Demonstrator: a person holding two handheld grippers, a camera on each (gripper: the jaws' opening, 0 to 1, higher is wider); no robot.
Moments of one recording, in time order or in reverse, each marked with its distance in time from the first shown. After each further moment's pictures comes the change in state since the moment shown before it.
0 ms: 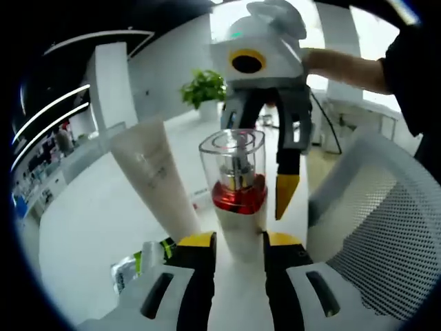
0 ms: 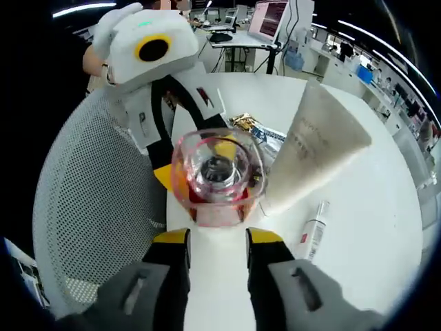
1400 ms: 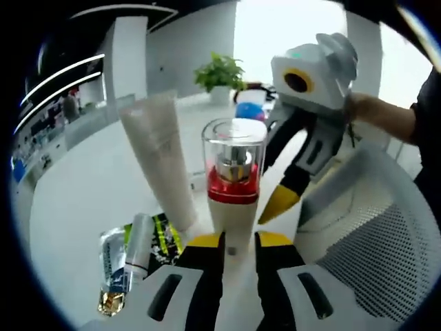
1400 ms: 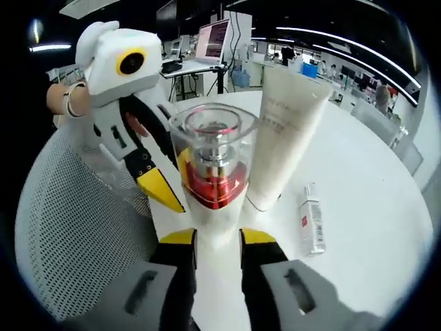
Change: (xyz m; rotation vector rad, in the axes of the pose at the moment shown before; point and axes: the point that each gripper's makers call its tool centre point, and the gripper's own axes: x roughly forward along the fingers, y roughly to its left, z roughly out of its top) left arm -0.005 -0.009 -0.012 -0.160 0.076 -0.002; right arm 0.002 -0.002 0.001 0.222 -0.162 -0.243
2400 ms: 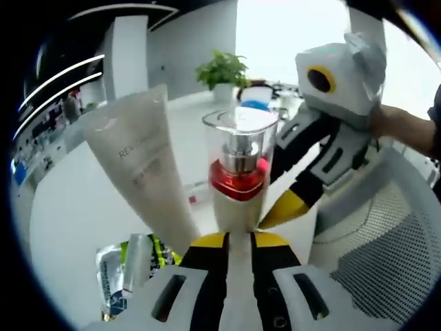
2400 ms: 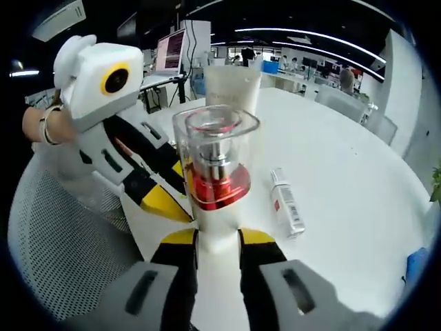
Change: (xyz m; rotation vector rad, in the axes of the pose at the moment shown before) left arm 0.036 0.010 0.016 0.015 0.014 0.021; right arm -0.012 -0.036 -0.013 0.175 -0.046 -0.195
